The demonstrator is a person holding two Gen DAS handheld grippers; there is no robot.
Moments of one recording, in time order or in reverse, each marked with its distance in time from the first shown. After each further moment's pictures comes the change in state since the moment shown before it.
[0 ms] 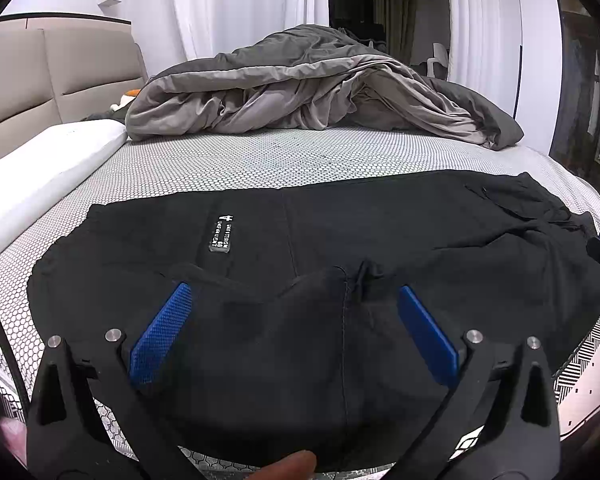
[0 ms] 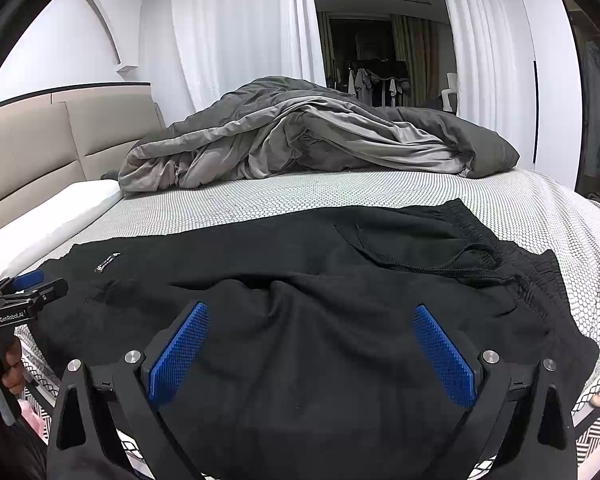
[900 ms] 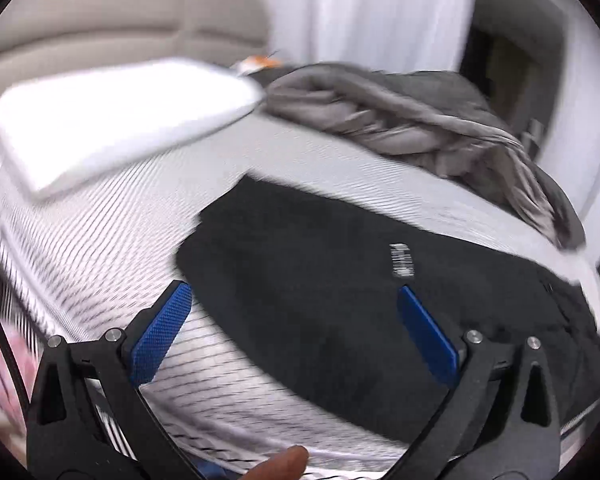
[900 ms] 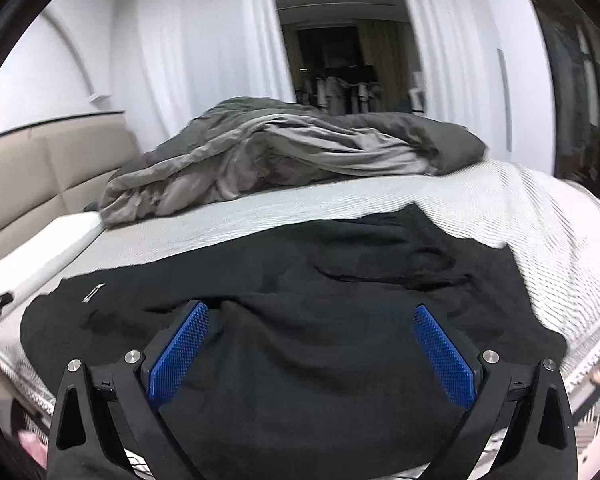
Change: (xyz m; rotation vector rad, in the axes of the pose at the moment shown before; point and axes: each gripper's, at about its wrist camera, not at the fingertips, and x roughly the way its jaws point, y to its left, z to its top) left arm -0.036 0.224 0.002 -0.446 0.024 0.199; right arm -0.025 -0.054 0.002 0.123 -0.042 -0.069
